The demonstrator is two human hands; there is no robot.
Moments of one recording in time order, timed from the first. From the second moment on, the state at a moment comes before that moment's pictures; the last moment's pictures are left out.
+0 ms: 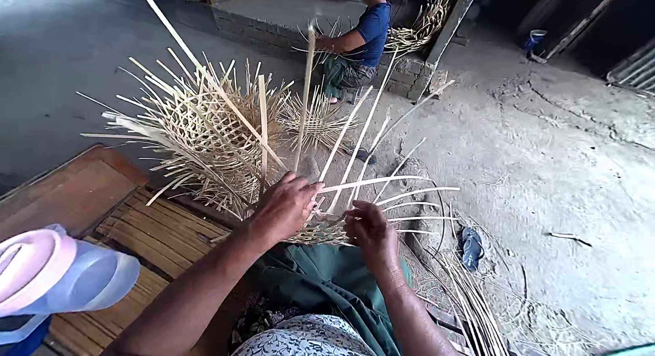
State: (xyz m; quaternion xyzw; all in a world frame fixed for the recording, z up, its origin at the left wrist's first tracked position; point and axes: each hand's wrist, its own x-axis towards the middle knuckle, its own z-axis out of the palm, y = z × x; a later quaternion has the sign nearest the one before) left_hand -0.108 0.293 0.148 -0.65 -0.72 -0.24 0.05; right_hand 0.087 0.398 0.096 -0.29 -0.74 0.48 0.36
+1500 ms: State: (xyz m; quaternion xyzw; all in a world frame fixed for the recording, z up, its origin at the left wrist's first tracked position) left_hand -0.093 0.295 0.116 -0.68 -0.65 -0.32 0.12; right_hand 0.074 0.427 0.075 -0.13 -0.52 0.80 0.25
